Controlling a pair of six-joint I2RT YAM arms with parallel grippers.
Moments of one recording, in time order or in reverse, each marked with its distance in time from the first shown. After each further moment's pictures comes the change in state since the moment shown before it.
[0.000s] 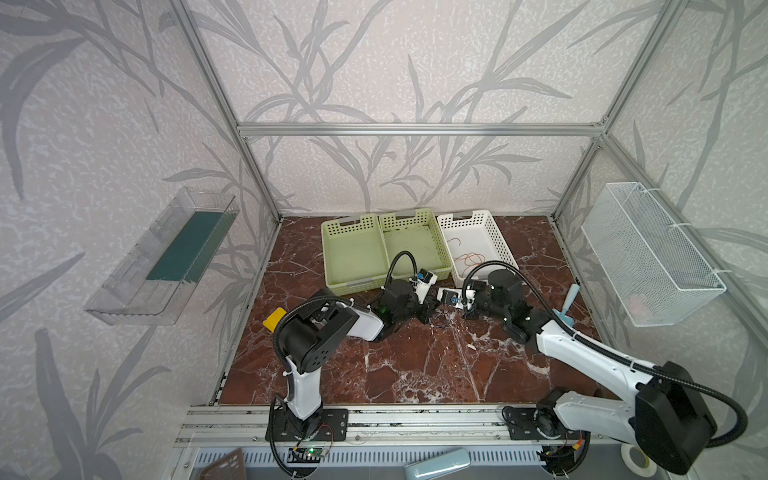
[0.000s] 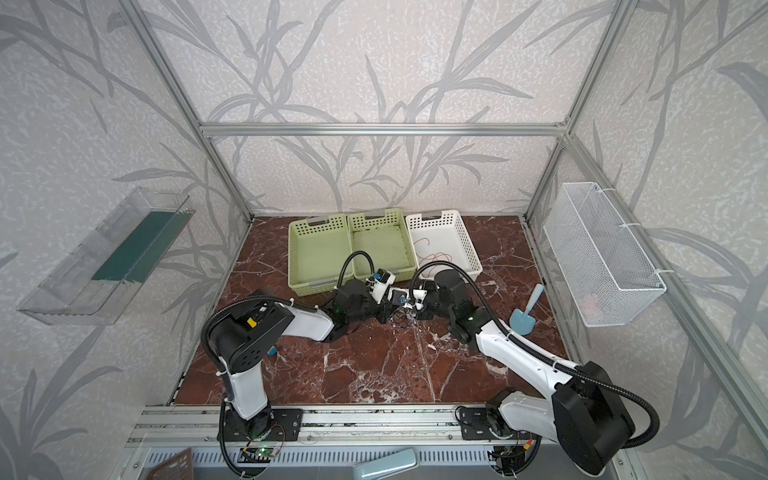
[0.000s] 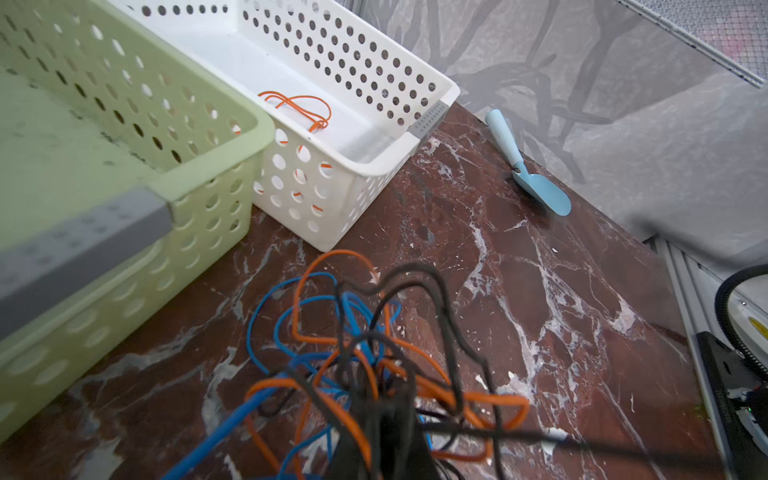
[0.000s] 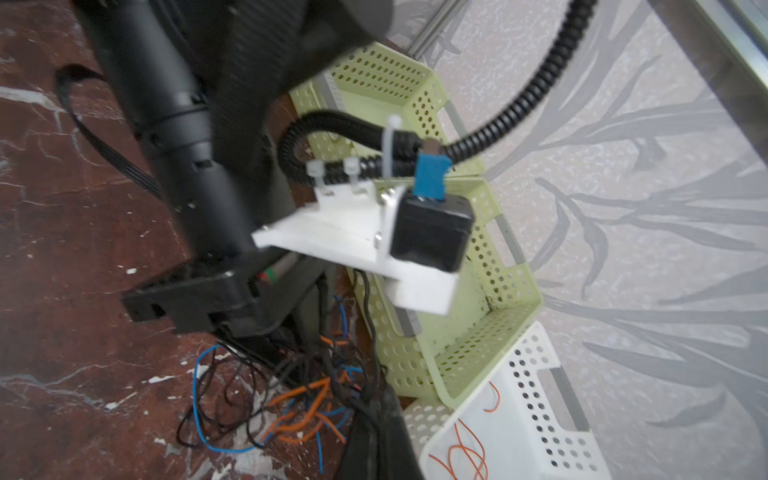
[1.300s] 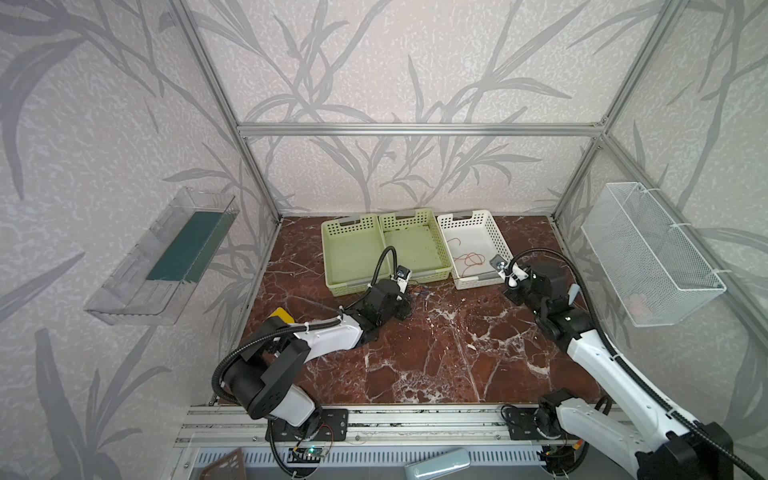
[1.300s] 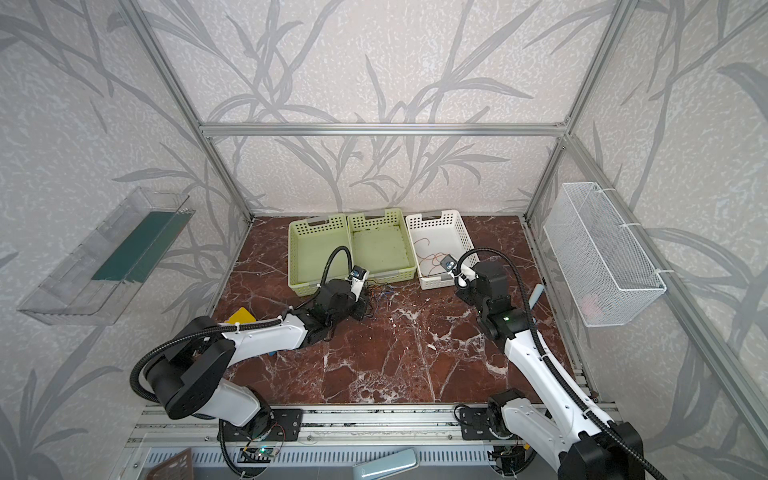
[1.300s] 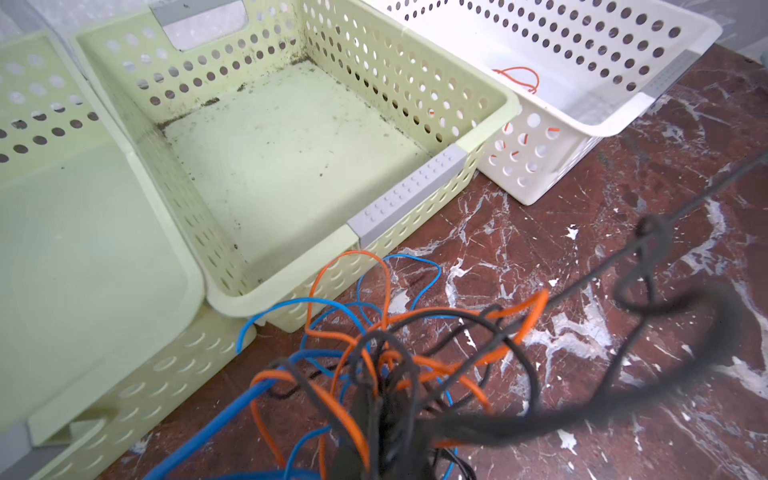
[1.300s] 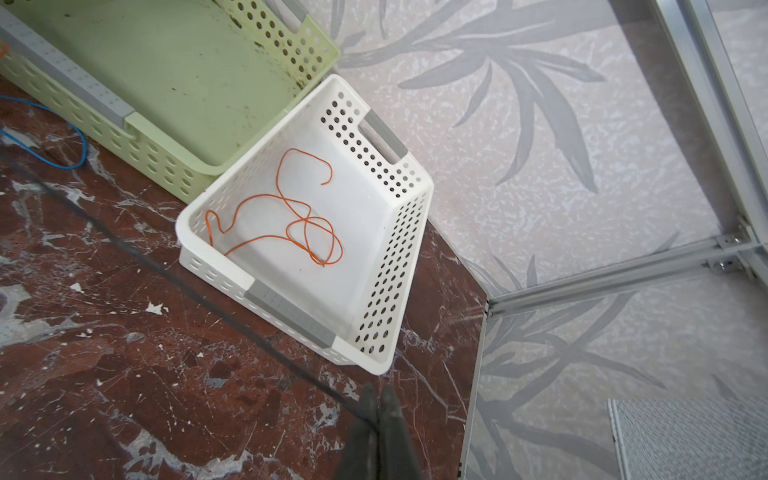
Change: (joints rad) left arm 0.034 -0.328 -0.070 -0.433 -0.472 0.138; right arm -0.283 -0.206 0.041 -0.233 0.423 0.186
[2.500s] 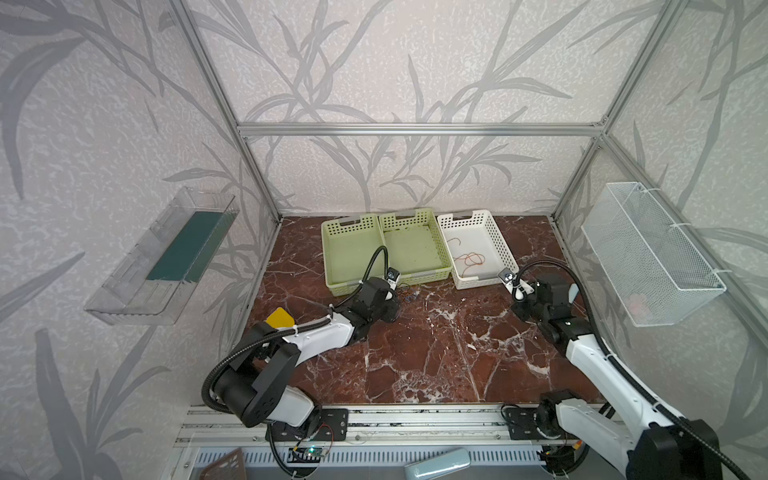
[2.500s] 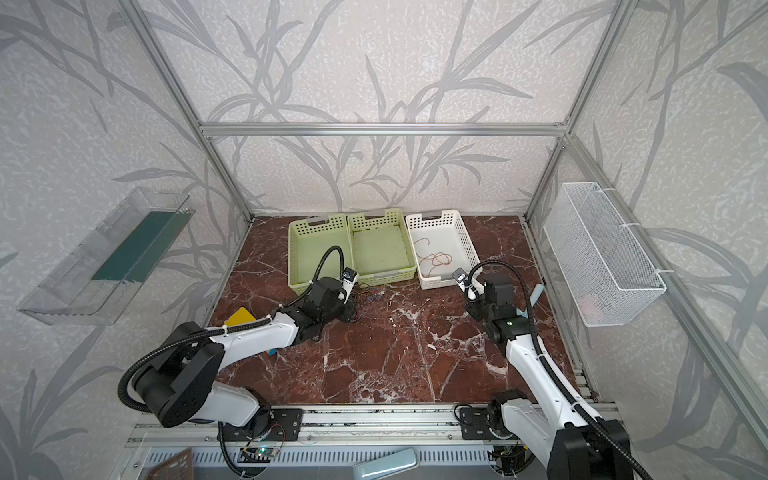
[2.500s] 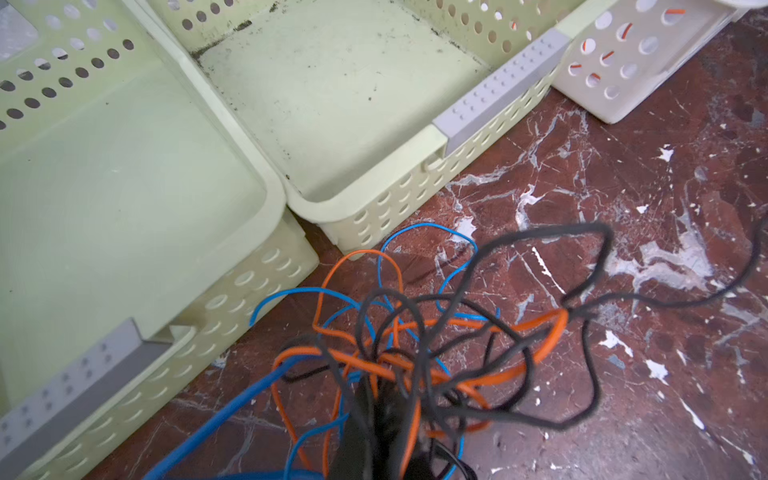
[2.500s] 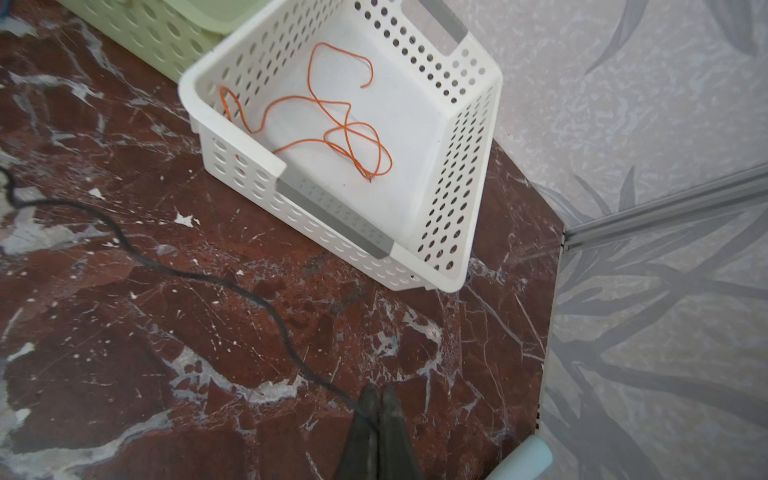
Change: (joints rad) left arm 0.079 -0.057 -0.007 -0.197 0.015 0.100; right arm -0.124 0.034 -0.138 -0.031 -0.128 0.053
